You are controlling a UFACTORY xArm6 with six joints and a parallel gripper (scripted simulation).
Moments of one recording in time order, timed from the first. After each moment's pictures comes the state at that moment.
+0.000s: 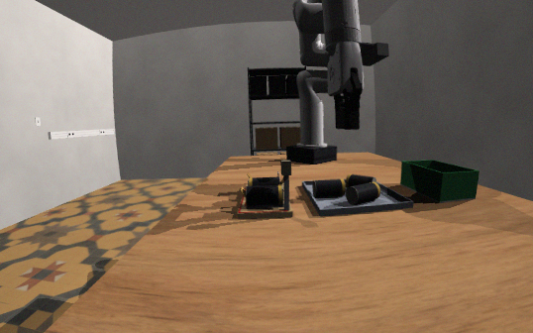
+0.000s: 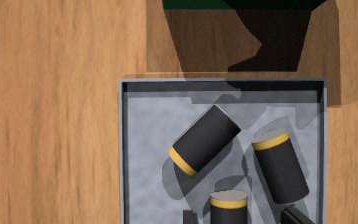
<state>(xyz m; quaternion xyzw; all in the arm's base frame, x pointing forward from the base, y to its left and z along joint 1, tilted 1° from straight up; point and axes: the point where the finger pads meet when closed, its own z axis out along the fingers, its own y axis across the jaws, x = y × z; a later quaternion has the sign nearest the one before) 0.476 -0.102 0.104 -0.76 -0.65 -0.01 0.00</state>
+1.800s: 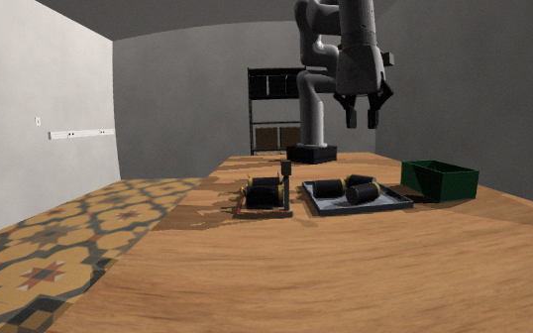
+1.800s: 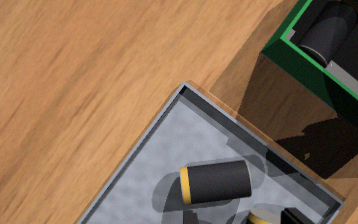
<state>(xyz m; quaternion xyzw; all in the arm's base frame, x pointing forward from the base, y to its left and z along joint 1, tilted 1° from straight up) 0.473 -0.062 0.105 -0.52 -0.86 0.00 0.00</state>
